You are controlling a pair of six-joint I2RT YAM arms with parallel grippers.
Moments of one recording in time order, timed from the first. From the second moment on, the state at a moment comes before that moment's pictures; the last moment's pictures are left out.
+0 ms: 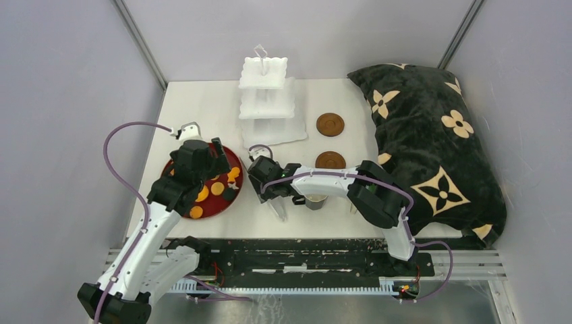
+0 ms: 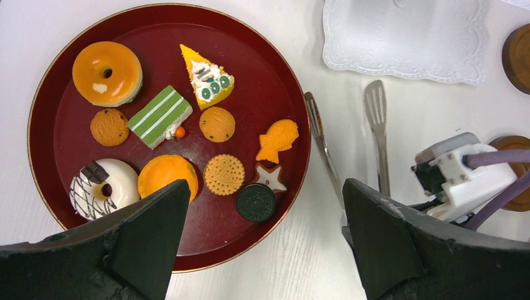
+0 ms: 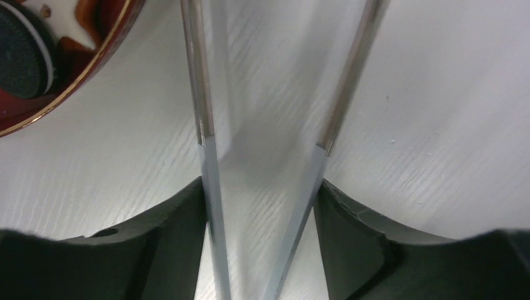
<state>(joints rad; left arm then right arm) -0.36 0.83 0.87 -0.69 -0.41 -0.49 1.08 2.03 1.41 -0.37 0.25 0.47</state>
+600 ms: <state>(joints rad) -0.36 0.85 0.86 -0.68 -0.39 -0.48 1.11 2.04 1.45 -0.38 0.37 0.63</state>
